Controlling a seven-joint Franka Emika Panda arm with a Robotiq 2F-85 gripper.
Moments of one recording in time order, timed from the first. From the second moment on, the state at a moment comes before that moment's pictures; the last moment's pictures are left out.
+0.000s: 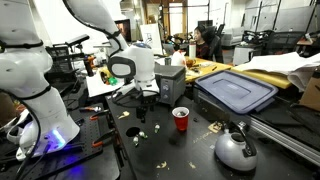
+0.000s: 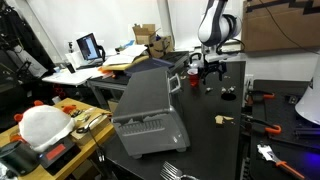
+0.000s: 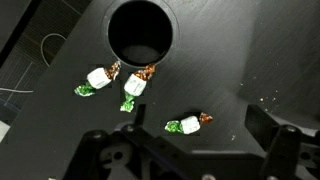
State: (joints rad) arm -0.17 0.15 -0.17 -2.66 0.22 2.78 0.35
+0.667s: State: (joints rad) arm -0.17 0.15 -0.17 -2.66 0.22 2.78 0.35
